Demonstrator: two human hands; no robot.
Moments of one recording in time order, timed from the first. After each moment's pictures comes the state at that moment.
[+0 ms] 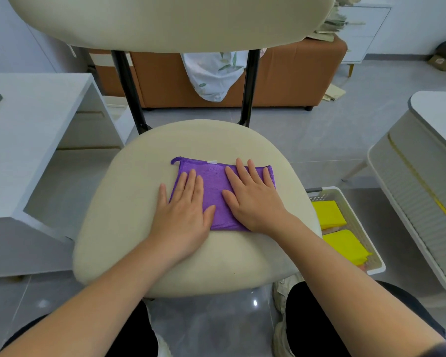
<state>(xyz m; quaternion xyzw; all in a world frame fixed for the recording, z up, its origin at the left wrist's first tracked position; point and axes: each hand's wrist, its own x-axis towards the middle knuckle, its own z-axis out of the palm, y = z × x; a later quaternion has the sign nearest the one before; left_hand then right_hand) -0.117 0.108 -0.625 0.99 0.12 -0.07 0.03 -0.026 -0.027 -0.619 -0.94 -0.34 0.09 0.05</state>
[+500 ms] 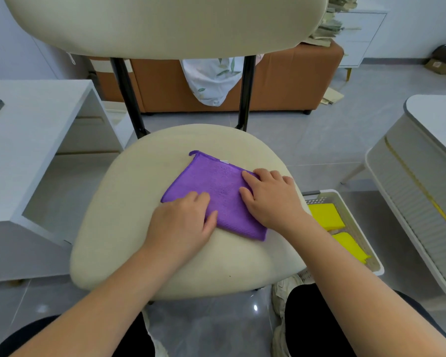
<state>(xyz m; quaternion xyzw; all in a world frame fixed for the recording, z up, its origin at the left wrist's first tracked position) -0.128 0.102 -0.603 0.99 0.04 0.15 0.03 -0.015 -0.051 -0.606 -0.96 -0.28 0.02 0.02</state>
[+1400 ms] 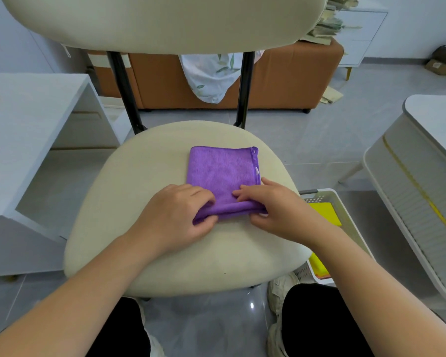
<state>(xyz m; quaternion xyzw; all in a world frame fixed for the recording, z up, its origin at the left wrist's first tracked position) -0.119 0.121 -0.607 0.98 -0.11 0.14 0.12 -0.019 -0.090 -0.601 -0.86 -0.46 0.08 0.22</state>
